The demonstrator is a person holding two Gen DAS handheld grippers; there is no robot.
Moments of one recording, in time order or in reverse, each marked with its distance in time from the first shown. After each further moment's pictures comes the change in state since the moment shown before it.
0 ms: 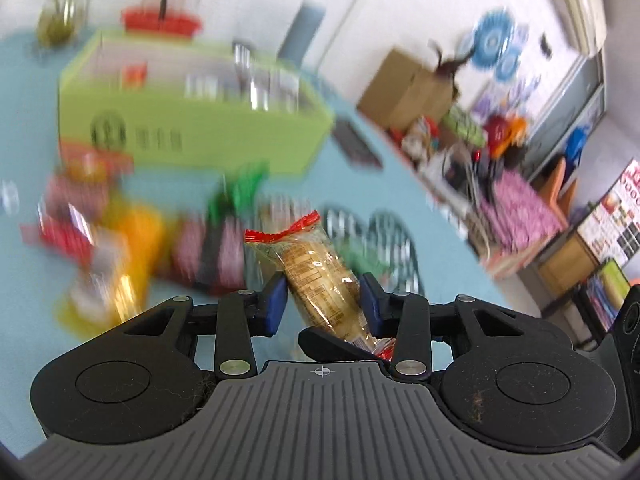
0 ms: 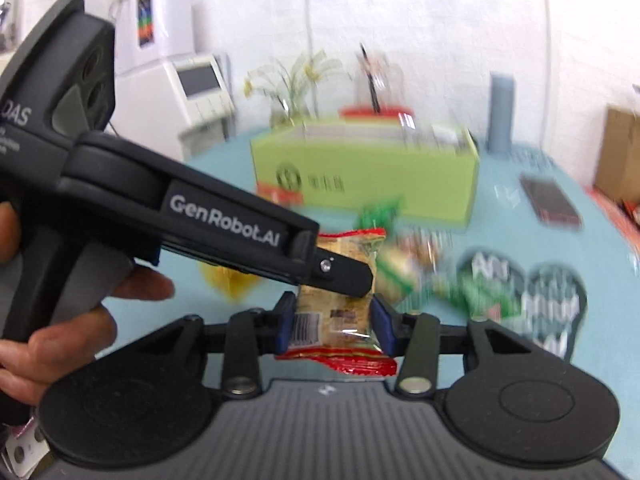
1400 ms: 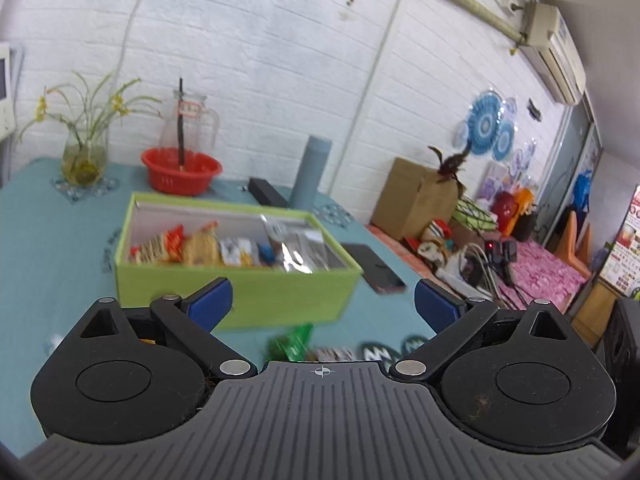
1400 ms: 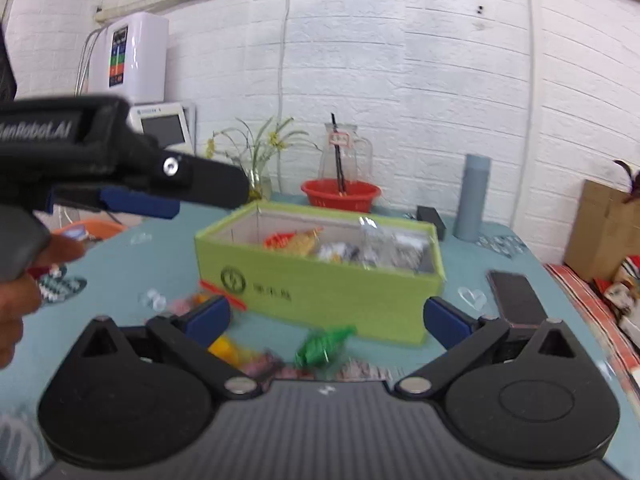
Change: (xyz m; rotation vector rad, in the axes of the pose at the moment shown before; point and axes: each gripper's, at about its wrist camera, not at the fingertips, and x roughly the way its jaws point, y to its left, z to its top) left arm -0.049 0.005 0.026 0.102 -0.288 0.045; right arm 0.006 -0.025 0.025 -0.026 -0.111 -0.170
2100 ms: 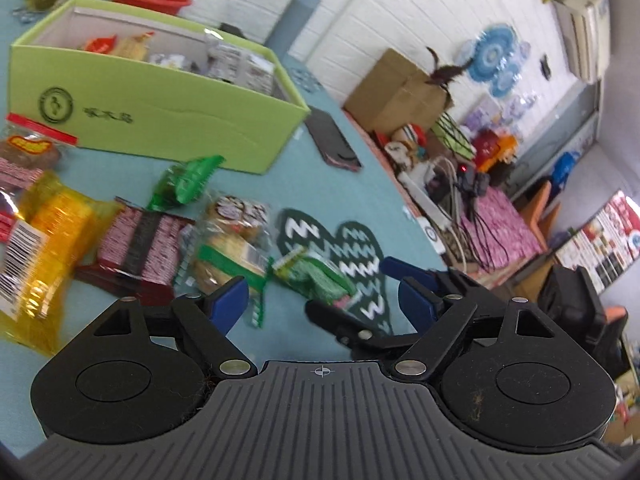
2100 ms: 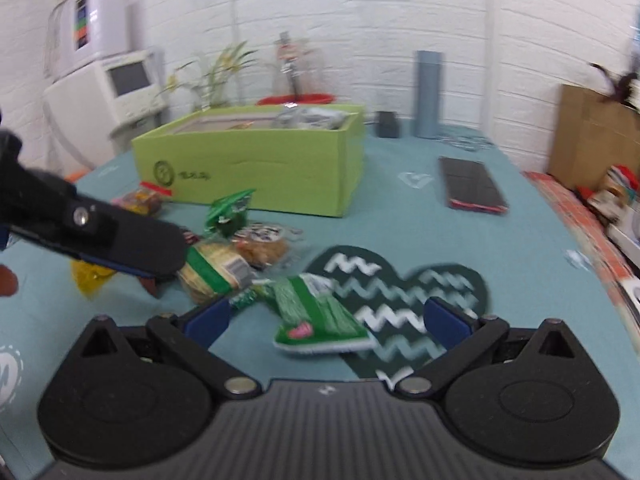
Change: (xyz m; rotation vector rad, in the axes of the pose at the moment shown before) left arm 0.076 -0.029 -0.056 -0.240 0.320 -0.086; right arm 0.049 -0.093 -0.050 0.008 0.219 0.139
